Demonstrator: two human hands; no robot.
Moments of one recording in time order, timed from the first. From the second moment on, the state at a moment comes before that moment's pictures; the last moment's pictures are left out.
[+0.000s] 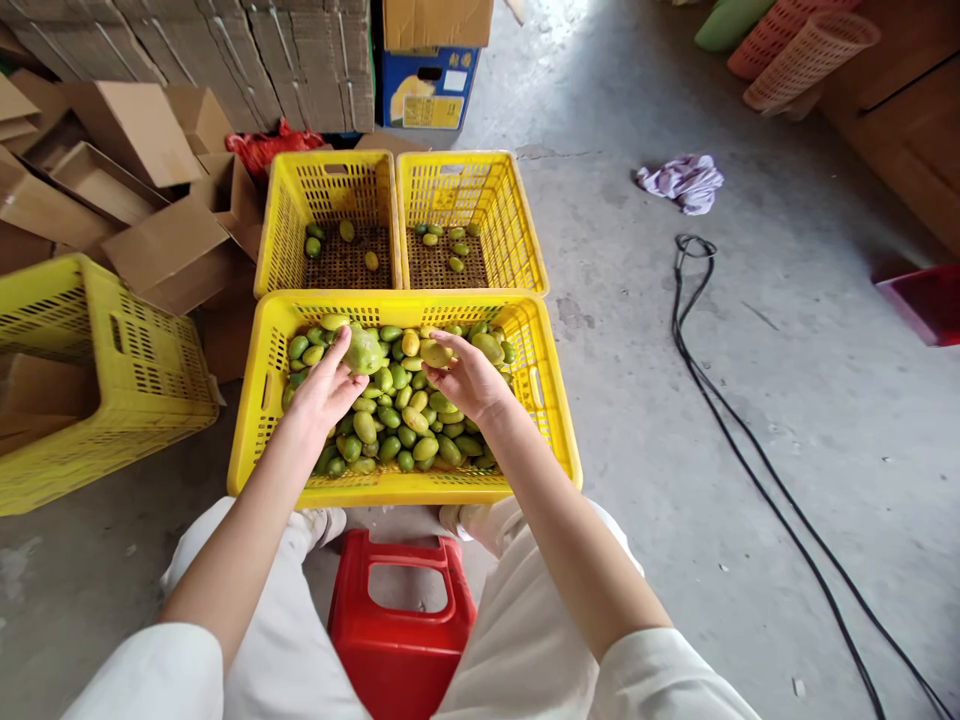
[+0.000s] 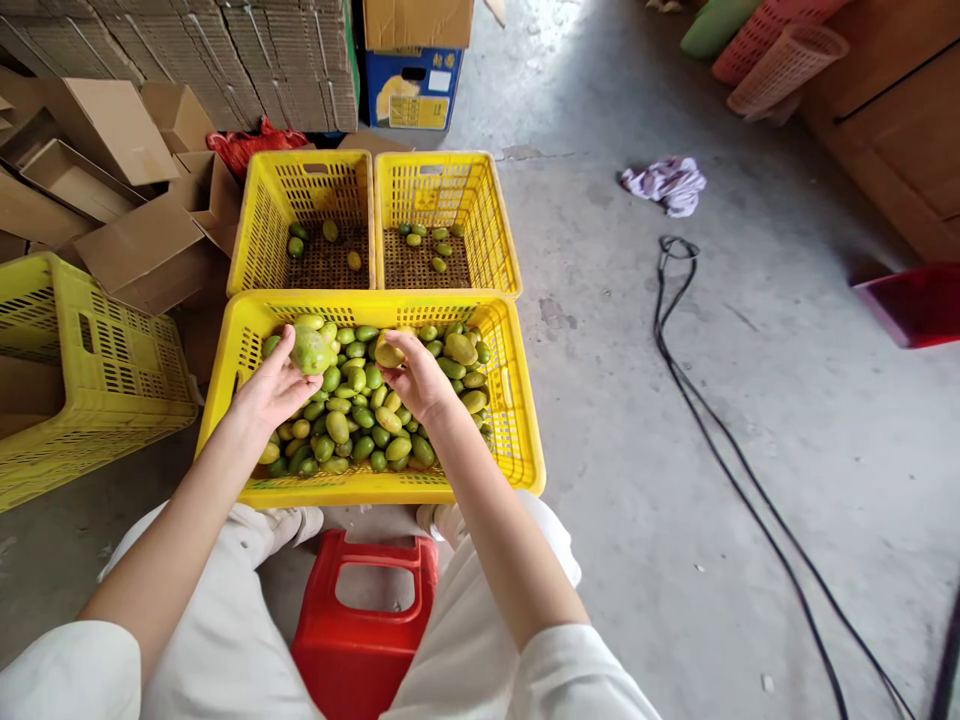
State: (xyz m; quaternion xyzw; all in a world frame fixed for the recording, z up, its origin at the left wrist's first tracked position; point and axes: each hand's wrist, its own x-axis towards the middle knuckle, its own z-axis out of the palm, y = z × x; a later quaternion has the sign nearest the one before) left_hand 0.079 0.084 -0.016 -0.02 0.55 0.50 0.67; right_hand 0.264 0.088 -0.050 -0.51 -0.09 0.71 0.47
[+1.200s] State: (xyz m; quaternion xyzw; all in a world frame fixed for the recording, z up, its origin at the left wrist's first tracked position) left_hand 0.074 0.083 -0.017 0.04 0.57 0.41 0.71; right_hand 0.263 0.087 -0.049 -0.52 -0.12 0.70 0.47
